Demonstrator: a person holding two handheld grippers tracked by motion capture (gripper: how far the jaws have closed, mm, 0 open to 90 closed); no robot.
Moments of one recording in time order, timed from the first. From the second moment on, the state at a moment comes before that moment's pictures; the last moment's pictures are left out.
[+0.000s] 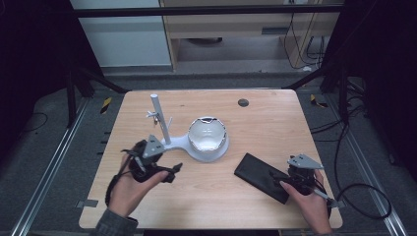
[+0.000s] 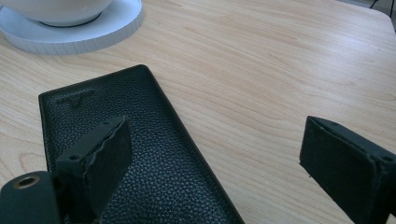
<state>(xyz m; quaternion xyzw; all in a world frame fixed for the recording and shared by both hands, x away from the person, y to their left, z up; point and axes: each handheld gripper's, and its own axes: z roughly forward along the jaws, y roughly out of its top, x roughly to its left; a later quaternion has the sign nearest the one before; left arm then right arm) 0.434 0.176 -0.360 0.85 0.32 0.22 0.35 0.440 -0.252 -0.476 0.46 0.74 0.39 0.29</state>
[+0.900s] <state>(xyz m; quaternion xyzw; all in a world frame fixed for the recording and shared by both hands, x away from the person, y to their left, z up) 0.465 0.025 -0.458 0.92 0.22 0.12 0.31 0.430 -0.269 -0.470 0.47 0.72 0.39 0.31</state>
